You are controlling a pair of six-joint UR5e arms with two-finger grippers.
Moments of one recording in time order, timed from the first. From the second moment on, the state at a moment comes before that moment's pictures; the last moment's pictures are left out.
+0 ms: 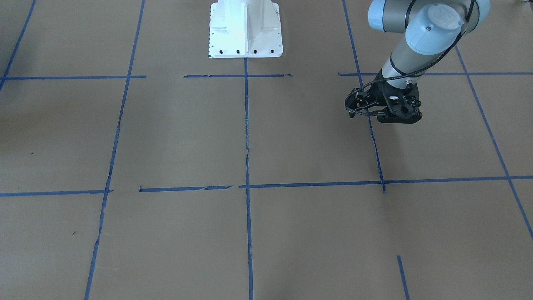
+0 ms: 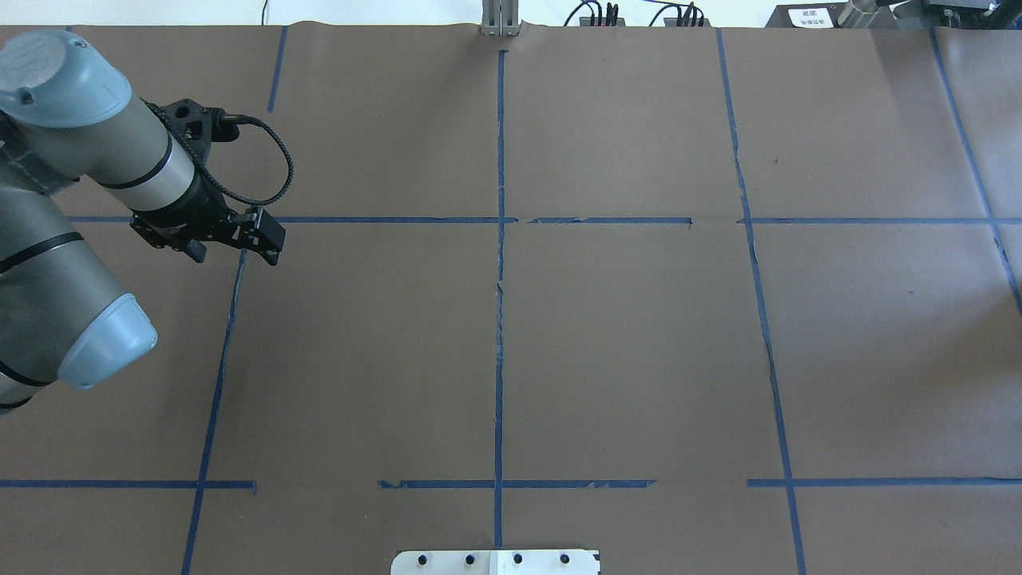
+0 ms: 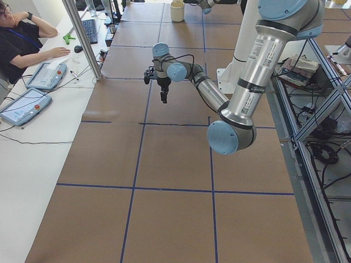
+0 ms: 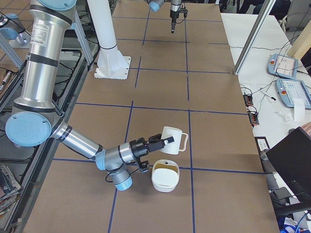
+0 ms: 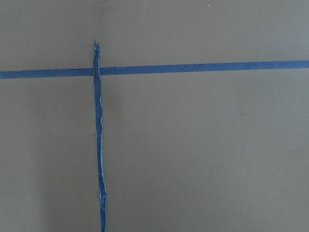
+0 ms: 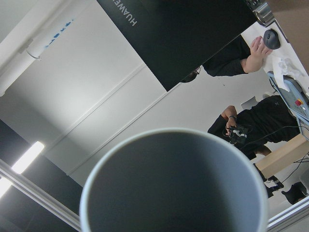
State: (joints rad) left arm -0.83 -1.94 -1.91 -1.47 -2.16 -0.88; right arm 1.10 -1.79 1.10 1.09 1.20 2.88
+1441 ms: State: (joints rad) left arm -0.83 -1.95 -1.91 -1.47 -2.16 -0.88; right arm 1.10 -1.86 1.14 0.84 1.39 2.04
